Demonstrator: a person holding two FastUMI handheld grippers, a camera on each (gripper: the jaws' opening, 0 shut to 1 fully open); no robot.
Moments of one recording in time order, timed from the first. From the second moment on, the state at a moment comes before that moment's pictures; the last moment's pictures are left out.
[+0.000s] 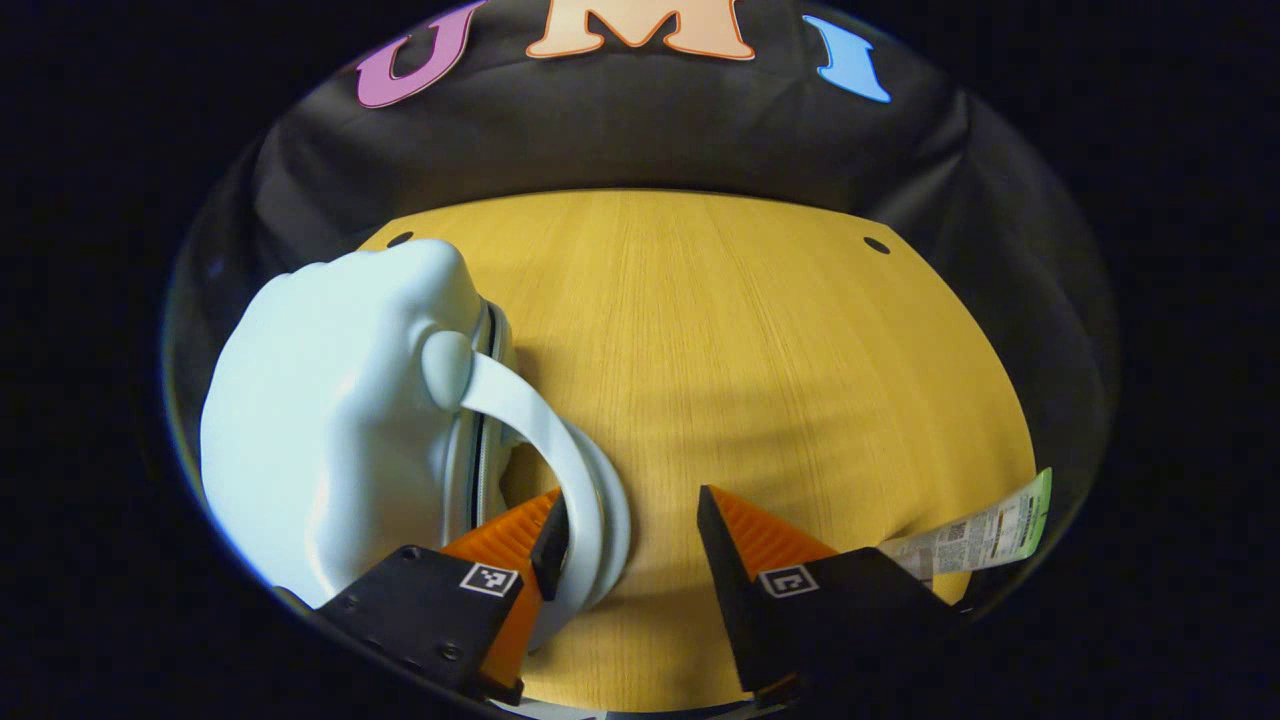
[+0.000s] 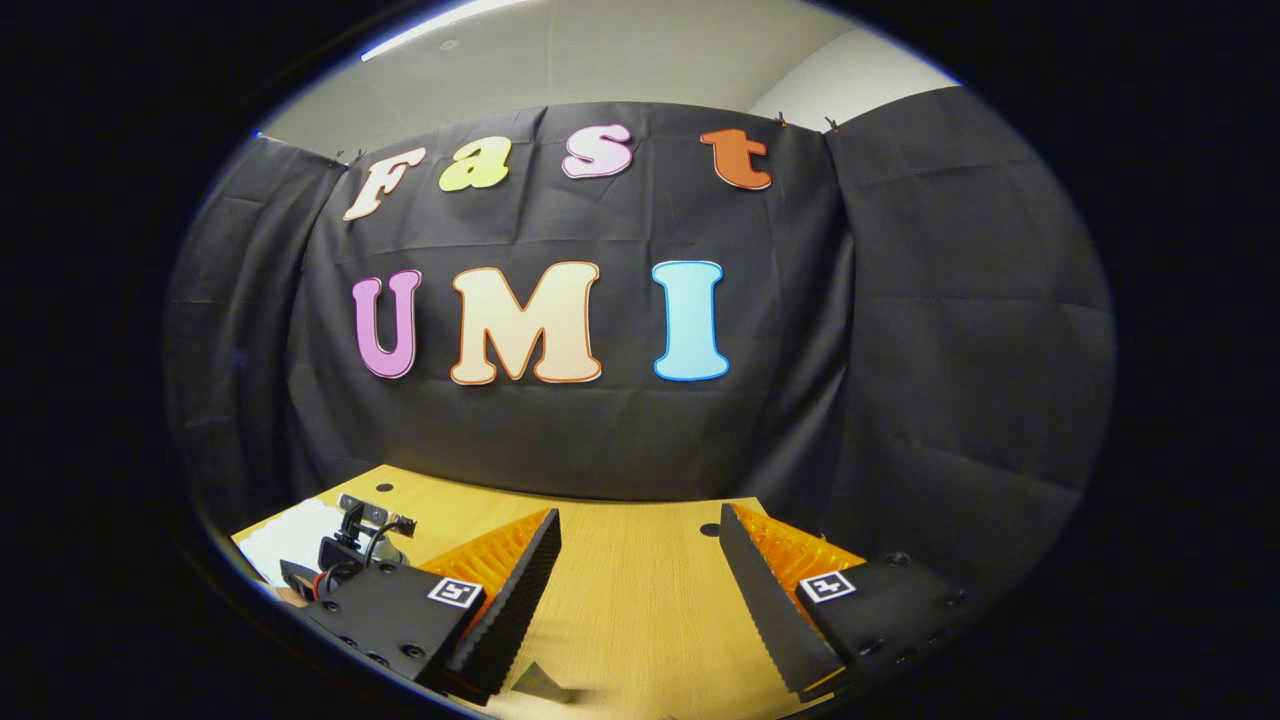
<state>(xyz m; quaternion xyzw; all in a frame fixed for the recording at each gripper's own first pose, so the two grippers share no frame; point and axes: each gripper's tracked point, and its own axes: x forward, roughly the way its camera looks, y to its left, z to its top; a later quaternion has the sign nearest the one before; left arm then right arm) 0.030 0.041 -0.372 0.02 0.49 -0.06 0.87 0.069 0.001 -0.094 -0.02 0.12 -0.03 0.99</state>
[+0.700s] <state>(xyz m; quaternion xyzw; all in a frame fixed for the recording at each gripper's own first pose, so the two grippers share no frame) 0.032 0.051 -0.338 0.05 0.47 -0.08 0.88 0.054 0.023 -0.075 -0.02 0.06 0.00 1.00</state>
